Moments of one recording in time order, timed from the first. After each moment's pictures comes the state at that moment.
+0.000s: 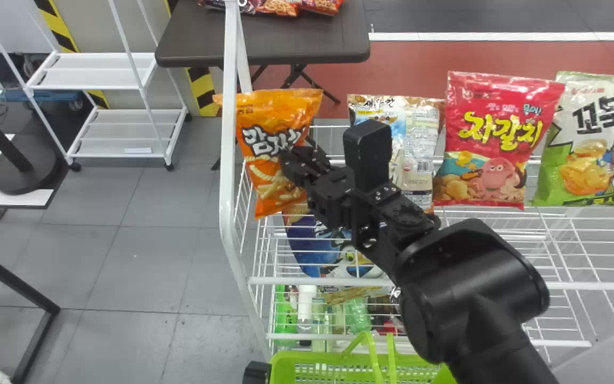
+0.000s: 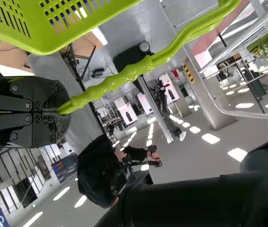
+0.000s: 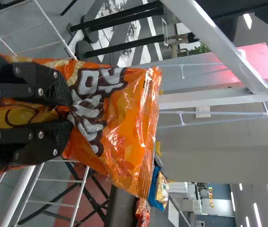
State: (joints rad) left arm 0.48 0.05 -0.15 -1.65 0.12 0.66 -1.41; right arm -0.04 0.00 0.41 -1.67 -0.06 0.35 0.23
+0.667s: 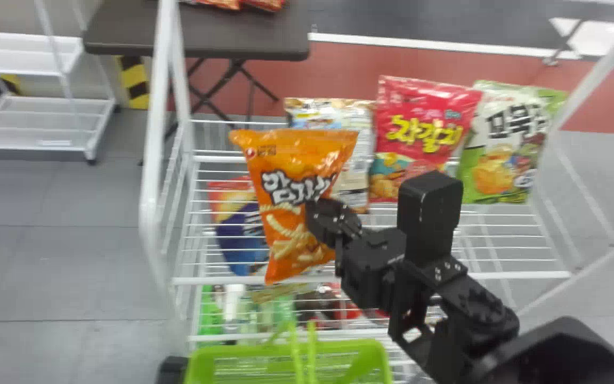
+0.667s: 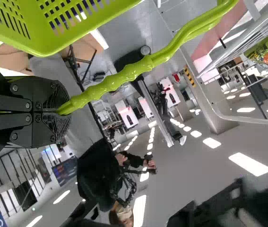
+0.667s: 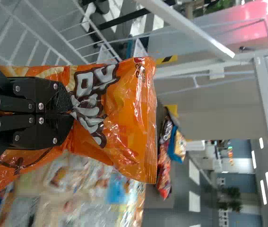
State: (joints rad) left arm 0.46 0.04 -0.14 -1.66 0.11 0.71 -1.41; right arm 0.46 -0.14 0.22 -2.45 -0.05 0.80 0.17
